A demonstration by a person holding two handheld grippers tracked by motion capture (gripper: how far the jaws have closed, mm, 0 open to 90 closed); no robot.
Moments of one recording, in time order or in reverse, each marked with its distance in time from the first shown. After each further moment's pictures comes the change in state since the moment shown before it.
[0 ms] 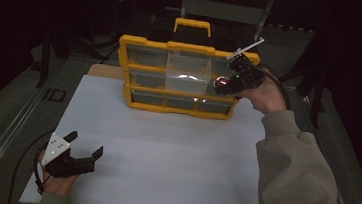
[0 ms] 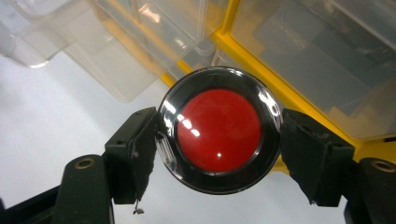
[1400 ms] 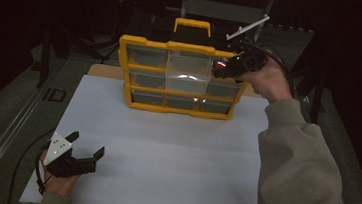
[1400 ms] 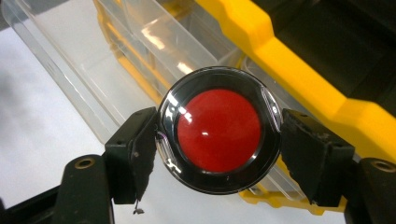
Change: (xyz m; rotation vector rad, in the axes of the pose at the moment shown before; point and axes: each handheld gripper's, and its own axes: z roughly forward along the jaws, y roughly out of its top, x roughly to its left) left arm -0.002 -0.001 0.002 0.015 -0.006 0.007; right arm 0.005 0.038 -0.035 -0.083 0.003 -0.048
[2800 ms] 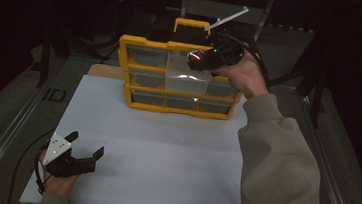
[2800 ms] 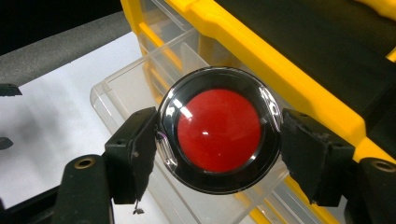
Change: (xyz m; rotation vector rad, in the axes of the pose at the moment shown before) left arm 0.001 0.000 -0.001 -0.003 0.002 -0.001; right arm 0.033 0.036 0.018 -0.097 0.091 0.003
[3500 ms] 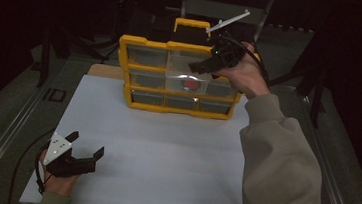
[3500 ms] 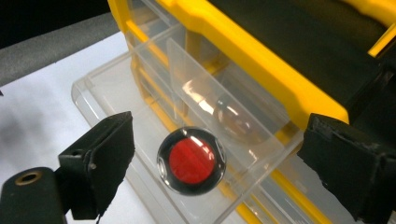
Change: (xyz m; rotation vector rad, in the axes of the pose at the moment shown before) left arm 0.000 0.000 0.000 0.001 -0.001 0.000; right arm -0.002 -0.006 0.000 -0.009 -0.041 -0.009
